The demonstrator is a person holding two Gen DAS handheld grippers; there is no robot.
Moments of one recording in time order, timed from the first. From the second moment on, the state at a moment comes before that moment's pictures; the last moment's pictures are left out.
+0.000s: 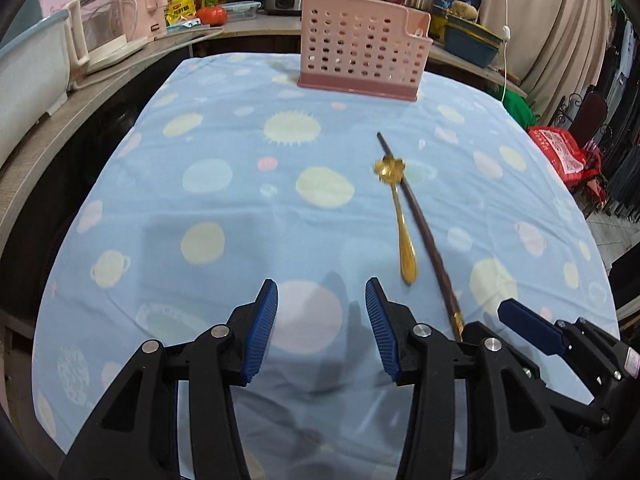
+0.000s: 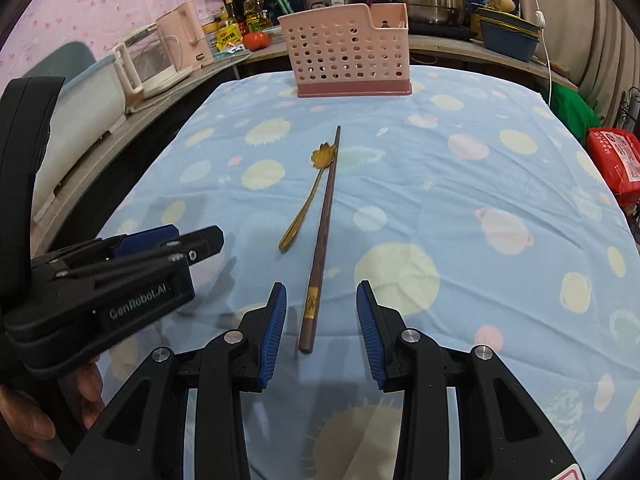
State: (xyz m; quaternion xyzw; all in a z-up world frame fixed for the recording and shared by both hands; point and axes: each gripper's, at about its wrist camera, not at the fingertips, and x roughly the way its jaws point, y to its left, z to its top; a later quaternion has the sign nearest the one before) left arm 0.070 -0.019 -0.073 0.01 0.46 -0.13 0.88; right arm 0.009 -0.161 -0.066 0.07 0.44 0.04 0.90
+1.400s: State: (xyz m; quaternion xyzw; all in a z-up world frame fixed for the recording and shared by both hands) left arm 0.076 -0.068 -0.082 0.03 0.46 -0.19 0.87; right arm 0.005 -0.197 -0.081 0.10 0.44 -0.01 0.89
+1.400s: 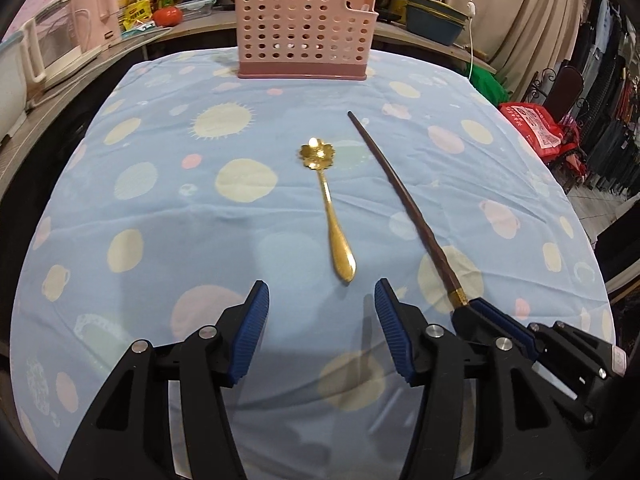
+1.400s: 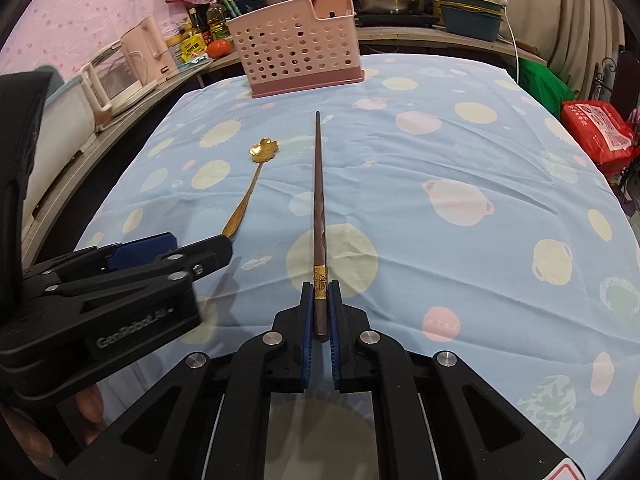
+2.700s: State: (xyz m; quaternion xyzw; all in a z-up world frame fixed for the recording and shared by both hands) left arm 0.068 -0.037 -0.030 -0.04 0.43 -0.20 0.88; right arm -0.004 -0.195 -0.031 0.12 0.39 0.02 0.91
